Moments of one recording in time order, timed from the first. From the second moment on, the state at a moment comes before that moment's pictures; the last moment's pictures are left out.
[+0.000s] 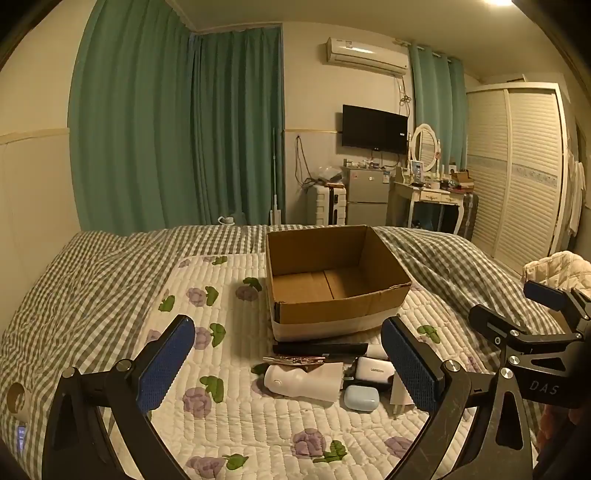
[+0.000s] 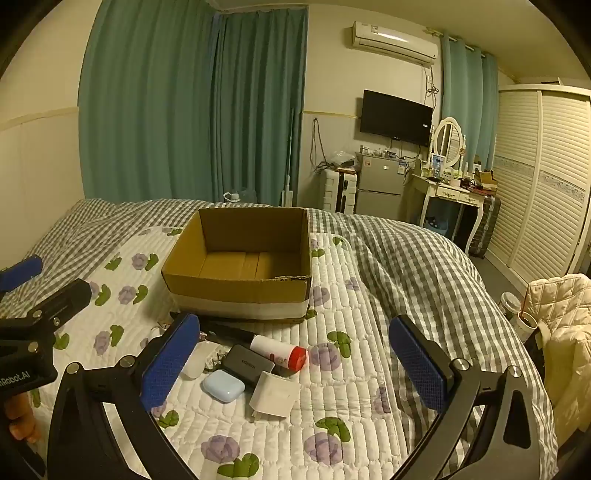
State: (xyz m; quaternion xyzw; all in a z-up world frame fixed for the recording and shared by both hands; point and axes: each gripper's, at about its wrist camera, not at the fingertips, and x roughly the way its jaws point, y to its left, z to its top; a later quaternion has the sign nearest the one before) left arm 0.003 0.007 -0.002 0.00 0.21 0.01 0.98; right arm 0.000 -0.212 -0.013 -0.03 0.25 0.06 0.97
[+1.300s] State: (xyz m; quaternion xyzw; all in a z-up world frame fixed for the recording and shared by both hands) left arm 0.007 0.012 -0.009 0.00 0.23 0.02 0.97; right arm 0.004 -0.209 -0.020 -0.03 0.27 0.07 0.96
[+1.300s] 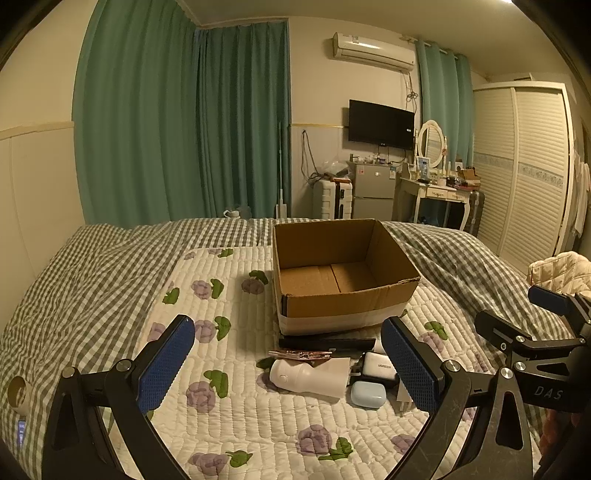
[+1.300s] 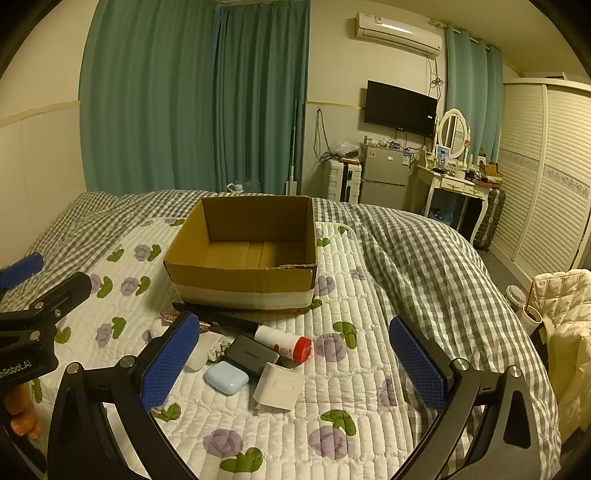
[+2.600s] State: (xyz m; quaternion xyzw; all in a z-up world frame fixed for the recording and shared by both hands) left arm 0.047 0.018 -0.075 0.02 0.36 0.06 0.93; right arm 0.078 -0.197 -0.136 -0.04 0.47 0.07 0.88
